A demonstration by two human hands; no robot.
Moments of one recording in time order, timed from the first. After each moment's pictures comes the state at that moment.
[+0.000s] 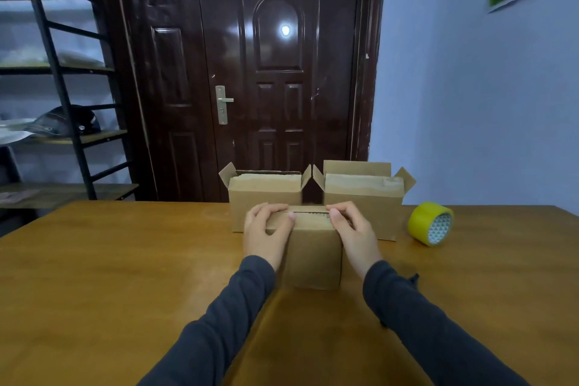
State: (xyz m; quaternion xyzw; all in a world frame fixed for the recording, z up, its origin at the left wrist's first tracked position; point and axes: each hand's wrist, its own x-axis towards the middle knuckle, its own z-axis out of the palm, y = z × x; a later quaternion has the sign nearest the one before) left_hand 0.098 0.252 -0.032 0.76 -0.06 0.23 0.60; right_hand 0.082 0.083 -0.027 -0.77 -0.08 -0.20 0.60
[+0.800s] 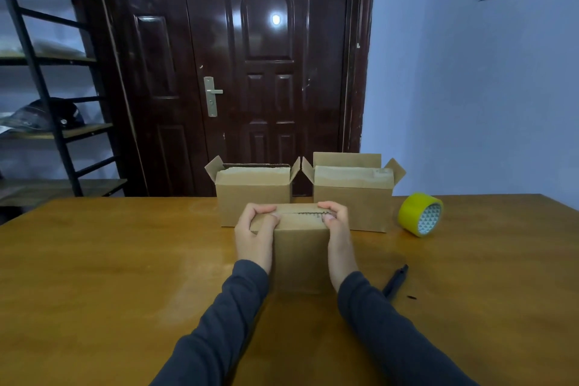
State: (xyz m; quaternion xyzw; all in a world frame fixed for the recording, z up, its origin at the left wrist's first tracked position) left_hand 0.090 0.237 -0.036 0.67 -0.06 0.26 0.69; right_hand 0.083 0.106 -0.043 -0.67 -0.02 -0.19 0.72
